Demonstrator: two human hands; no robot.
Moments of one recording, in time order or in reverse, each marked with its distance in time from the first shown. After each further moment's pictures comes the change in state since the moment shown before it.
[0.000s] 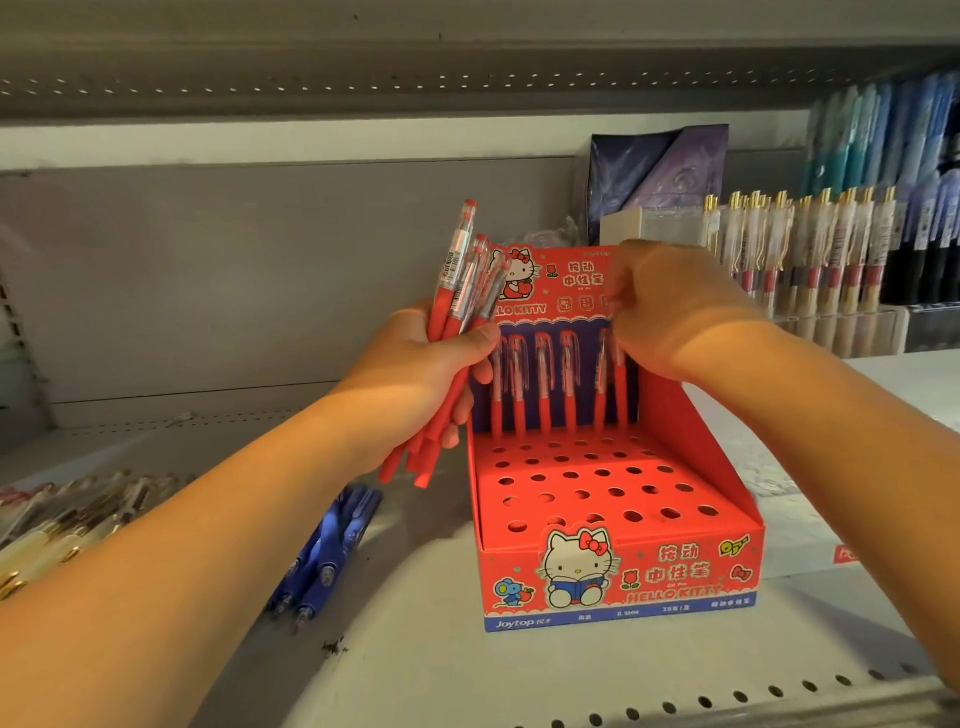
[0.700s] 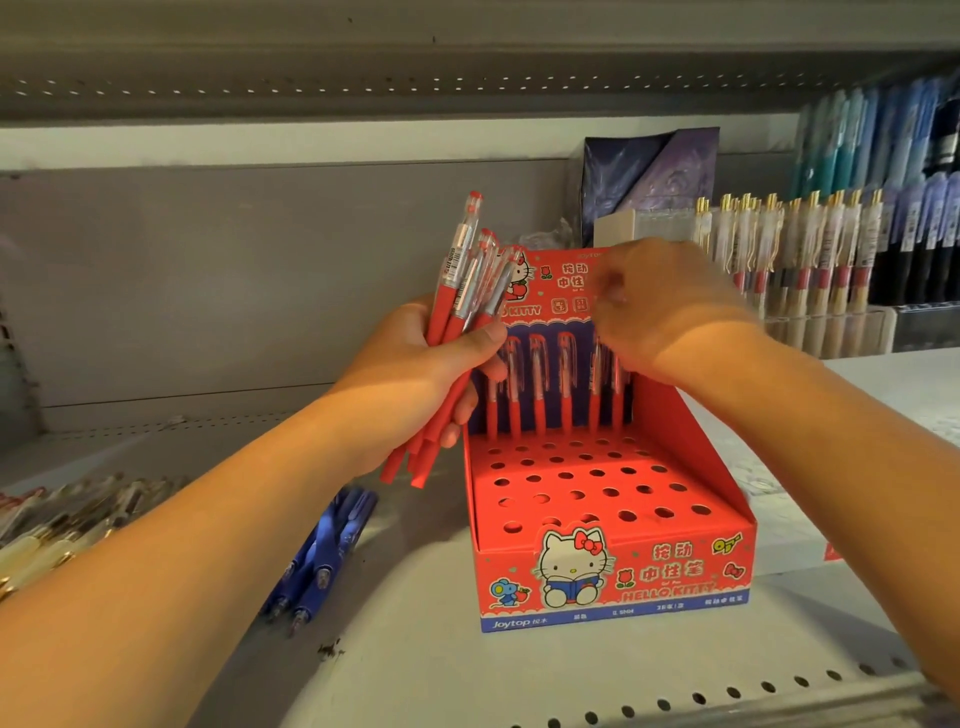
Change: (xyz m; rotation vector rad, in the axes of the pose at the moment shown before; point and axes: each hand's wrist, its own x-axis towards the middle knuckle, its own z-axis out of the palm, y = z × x) left_hand -0.002 0.001 -0.003 0.014 -0.090 0.065; right_hand 0.006 0.002 0.007 0.015 0.058 -0.016
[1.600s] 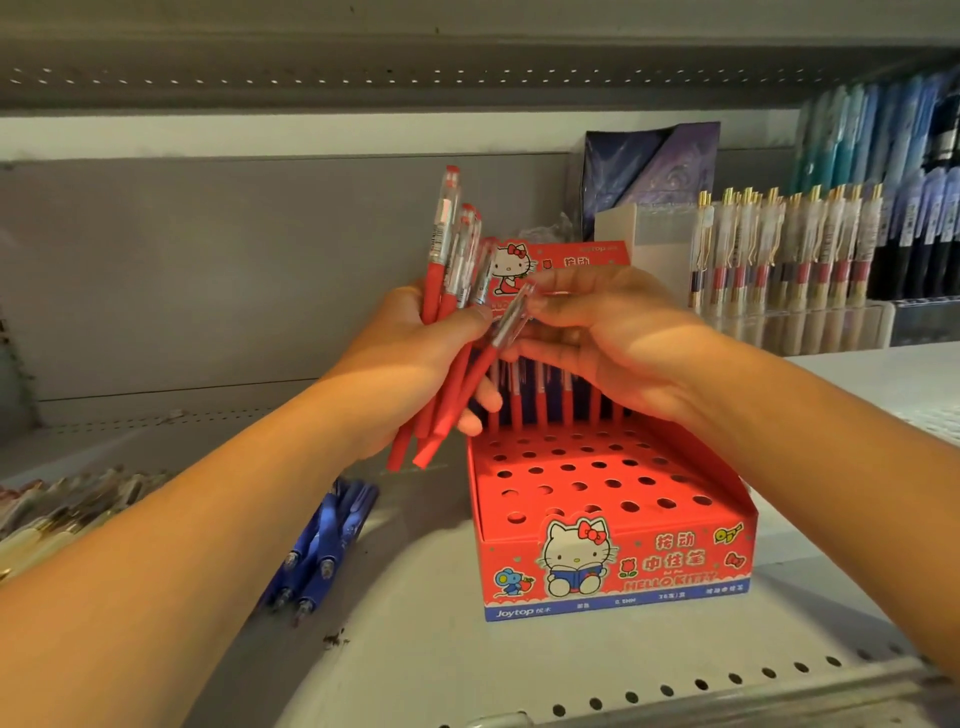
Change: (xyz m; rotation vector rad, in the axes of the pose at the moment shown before) left_hand 0.000 0.010 0.005 -0.068 0.027 -0.041; right_hand -0.009 -0.018 0.028 1.454 -0.371 0.165
